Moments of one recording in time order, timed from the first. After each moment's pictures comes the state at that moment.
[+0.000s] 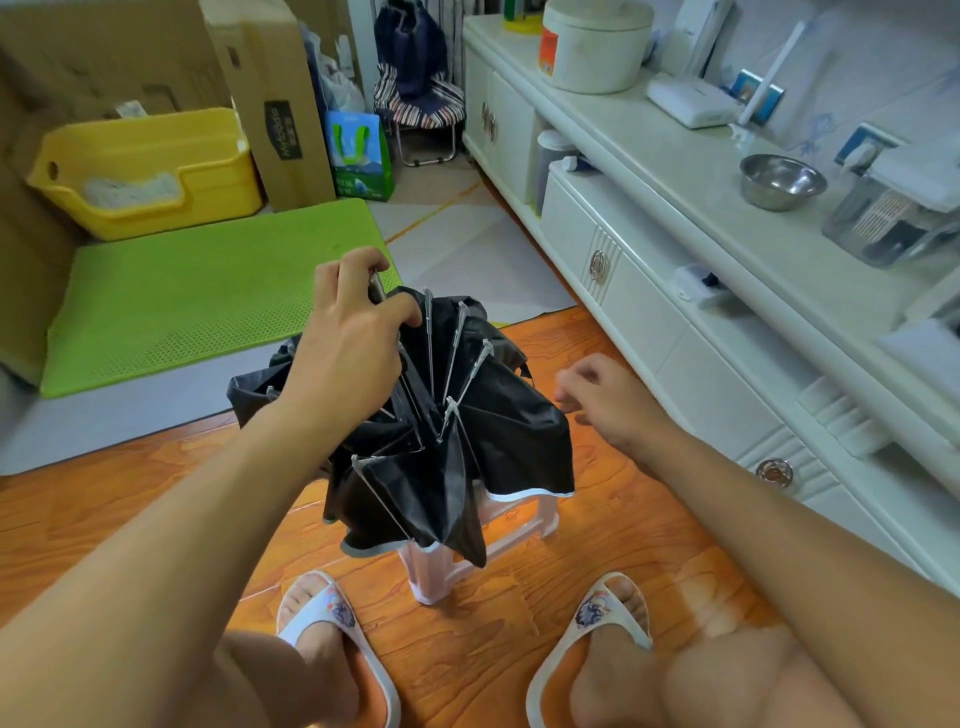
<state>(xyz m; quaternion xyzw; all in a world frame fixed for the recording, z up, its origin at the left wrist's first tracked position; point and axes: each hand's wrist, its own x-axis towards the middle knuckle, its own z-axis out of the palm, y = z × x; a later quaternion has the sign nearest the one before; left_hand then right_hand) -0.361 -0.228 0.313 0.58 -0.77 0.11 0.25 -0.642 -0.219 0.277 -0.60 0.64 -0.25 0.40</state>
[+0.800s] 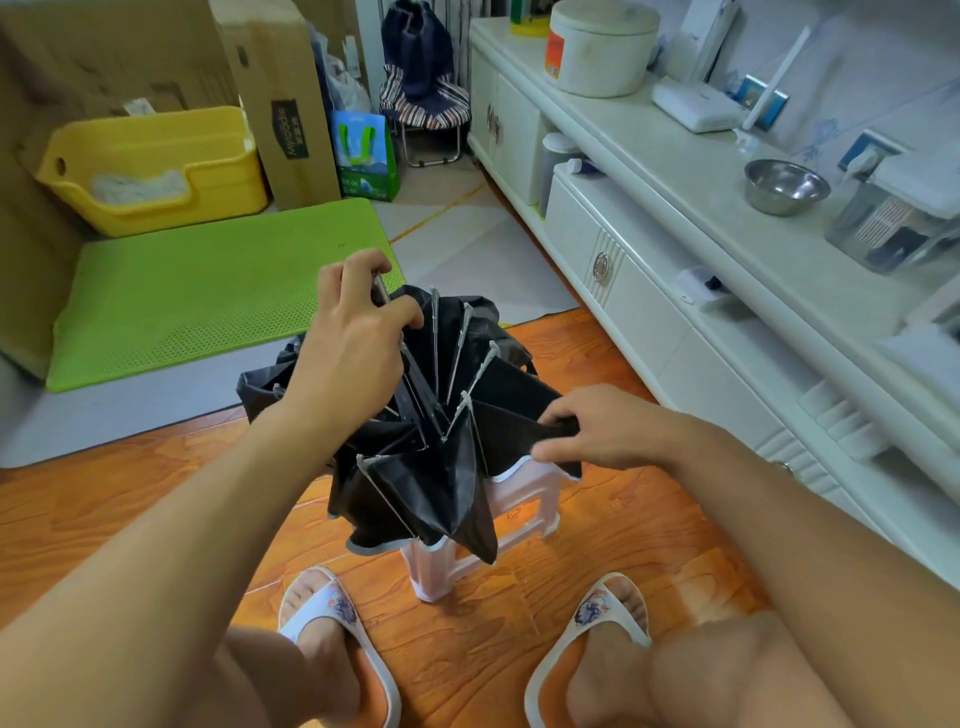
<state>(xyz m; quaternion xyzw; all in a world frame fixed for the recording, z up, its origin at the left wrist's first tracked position) -0.356 -0.222 0.312 0.58 -0.77 0.10 0.25 -0.643 -0.220 0.292 -0.81 0.51 0.07 0.29</state>
